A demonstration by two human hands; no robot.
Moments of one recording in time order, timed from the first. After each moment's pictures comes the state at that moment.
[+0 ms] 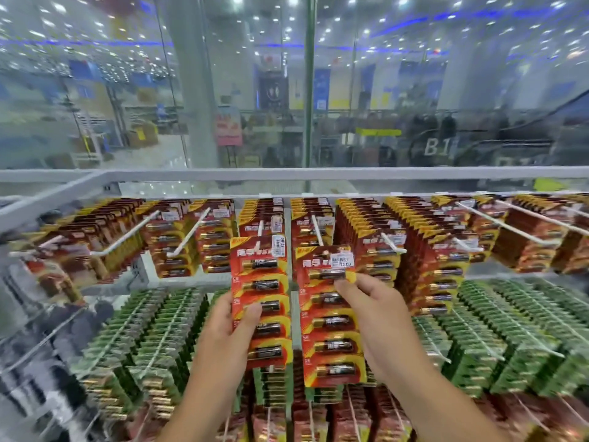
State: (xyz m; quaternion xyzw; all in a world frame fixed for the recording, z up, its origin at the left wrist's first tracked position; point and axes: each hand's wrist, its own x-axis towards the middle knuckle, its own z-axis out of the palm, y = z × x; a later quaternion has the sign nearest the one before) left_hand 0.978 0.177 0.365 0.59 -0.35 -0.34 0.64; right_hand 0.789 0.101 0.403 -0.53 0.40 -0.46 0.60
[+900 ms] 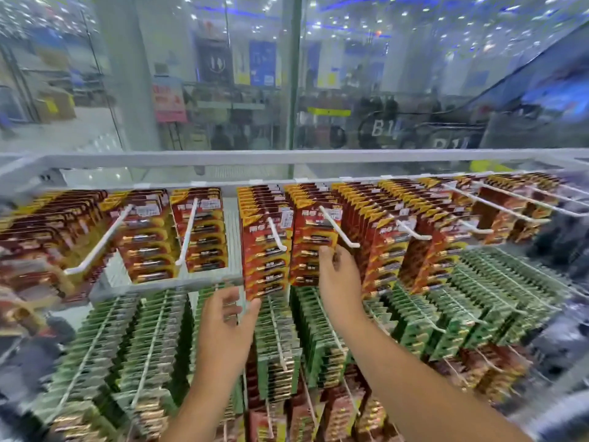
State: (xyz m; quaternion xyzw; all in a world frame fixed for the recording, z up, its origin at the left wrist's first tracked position) left_hand 1.048 0.125 0.322 0.69 -0.41 -0.27 0.53; right_hand 0.882 0.030 0.356 -0.53 0.57 -0.51 0.38
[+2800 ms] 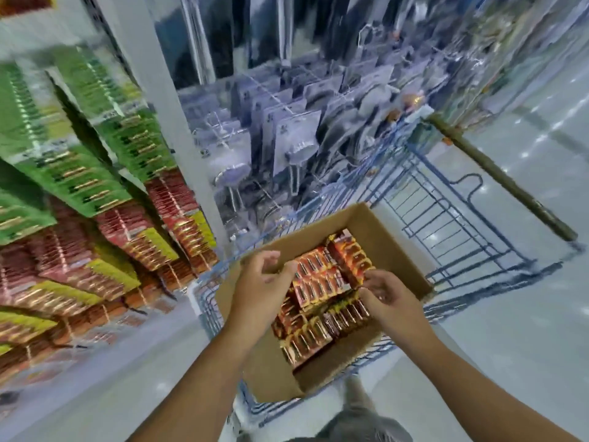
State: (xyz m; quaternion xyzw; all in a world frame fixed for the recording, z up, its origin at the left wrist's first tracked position) left_hand 0.147 0.093 0.121 0.63 -0.51 -0.54 0.24; right_hand -0.079 0.189 0.108 -0.38 0.78 -0.33 0.38
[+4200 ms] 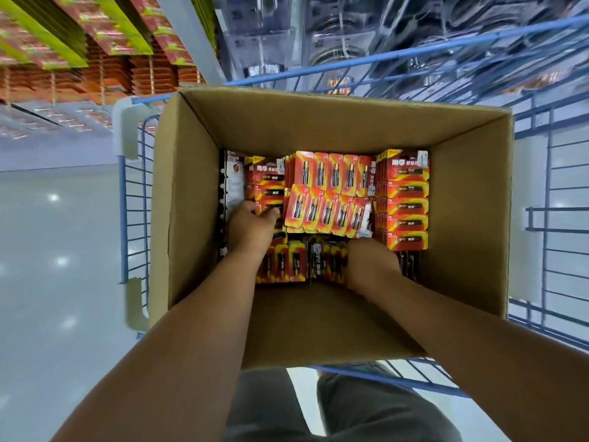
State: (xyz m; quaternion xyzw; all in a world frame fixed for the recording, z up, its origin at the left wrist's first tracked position) left_hand 0.045 0.100 -0.180 0.86 -0.17 -0.46 0.14; right_hand -0.148 0.084 -0.139 -0.66 0.55 0.40 0.30
